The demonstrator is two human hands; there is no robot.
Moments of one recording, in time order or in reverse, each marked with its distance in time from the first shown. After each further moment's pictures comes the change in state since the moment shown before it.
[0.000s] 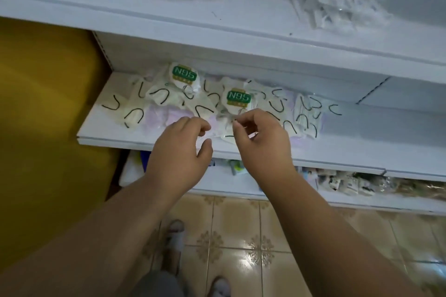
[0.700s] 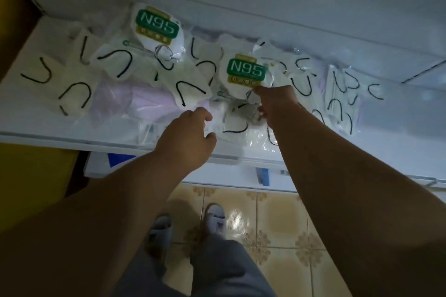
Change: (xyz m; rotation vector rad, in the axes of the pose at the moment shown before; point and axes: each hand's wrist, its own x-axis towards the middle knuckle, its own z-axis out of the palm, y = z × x) left_hand 0.125 -0.111 0.197 -0.135 -0.408 -0.284; right_hand 0.221 0.214 0.128 0.117 -0.026 0.871
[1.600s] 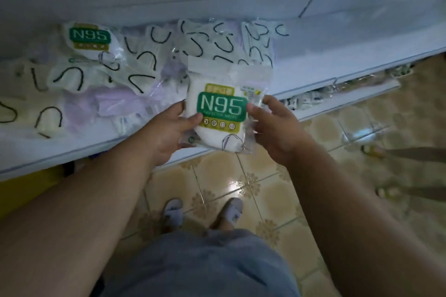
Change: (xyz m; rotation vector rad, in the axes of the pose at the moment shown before) left_hand -0.097 0.049 -0.045 -0.856 -0.592 -0.178; right_hand -0.255 0.095 -0.123 0.642 -0.177 -0.062
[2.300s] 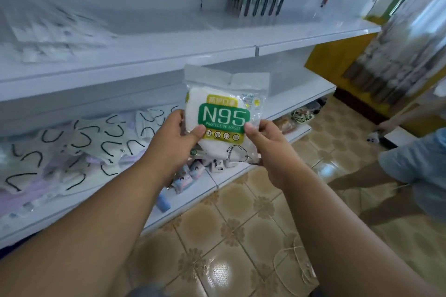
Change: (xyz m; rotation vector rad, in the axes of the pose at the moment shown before) left_hand -0.036 0.078 0.368 0.370 -0.015 0.602; right_hand -0.134 -0.114 -0.315 -0.178 0.306 -0.275
